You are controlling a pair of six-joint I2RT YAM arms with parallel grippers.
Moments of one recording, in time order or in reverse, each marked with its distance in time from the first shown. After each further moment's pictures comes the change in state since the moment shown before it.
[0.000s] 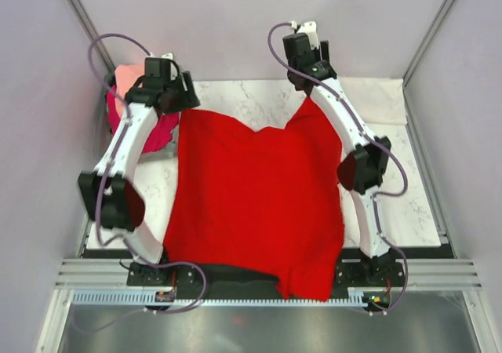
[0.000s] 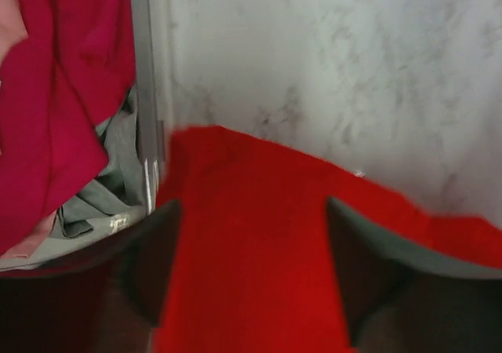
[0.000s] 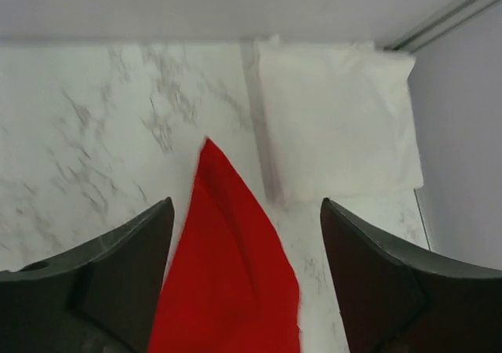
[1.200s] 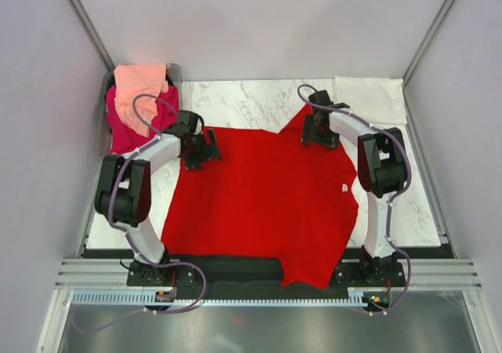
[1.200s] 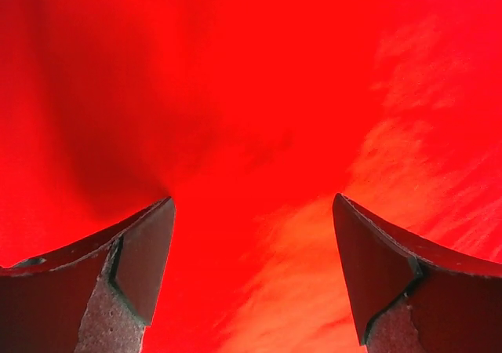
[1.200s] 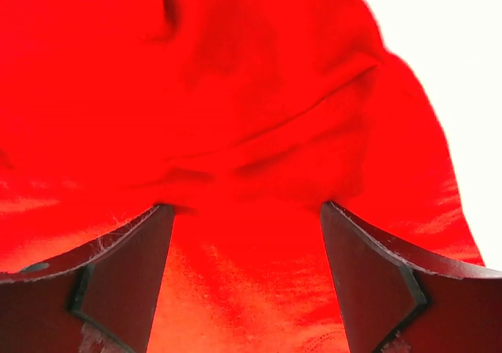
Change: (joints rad) left arm -0.050 0.101 -0.577 0.216 0.144 -0.192; right arm -0.192 -0.109 -0.898 0.058 -0.610 0.409
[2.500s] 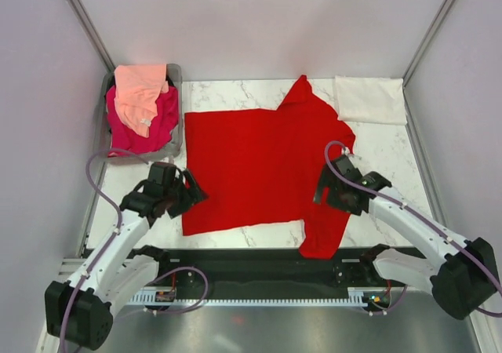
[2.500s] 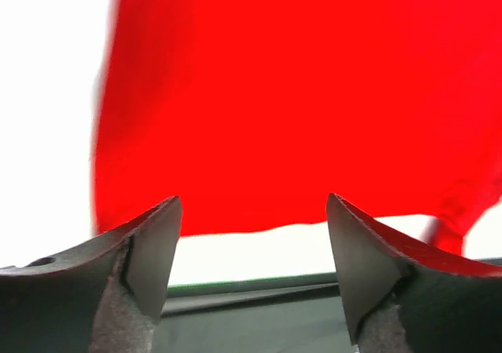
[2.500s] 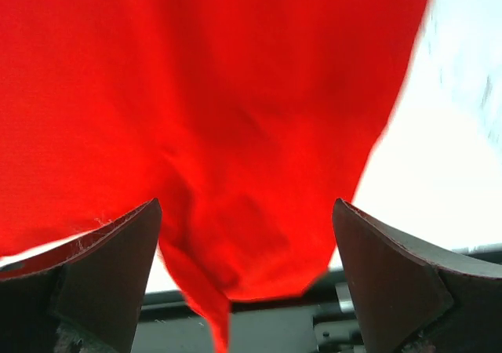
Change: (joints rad) left arm -0.072 -0.857 -0.462 -0.173 -0.068 -0.219; right arm 0.240 -0.990 -0.751 -0.170 0.047 0.321
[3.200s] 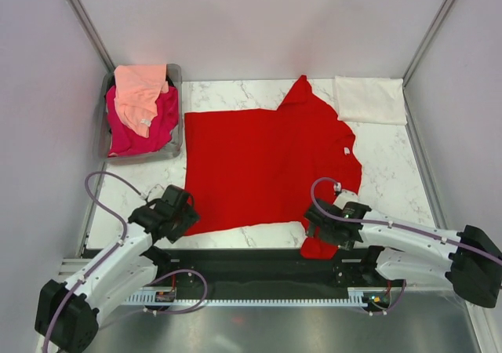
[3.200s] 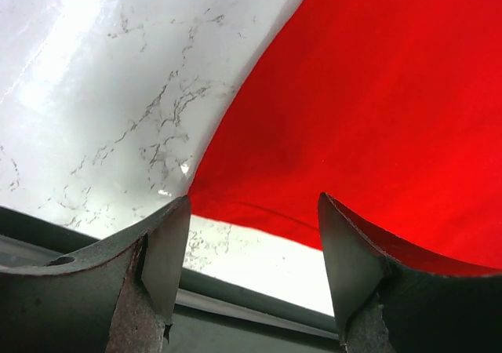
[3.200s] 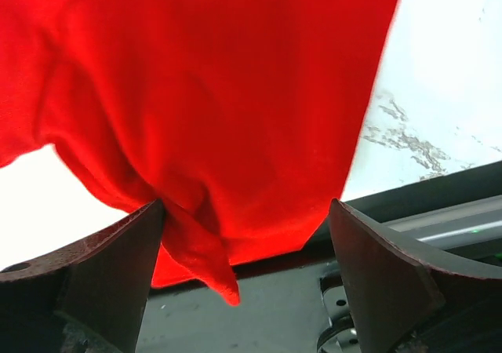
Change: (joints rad) left arm -0.190 -0.126 -0.230 -0.181 -0.309 -0.441; right arm 0.465 -0.050 -0.251 -0.080 0.105 0.525
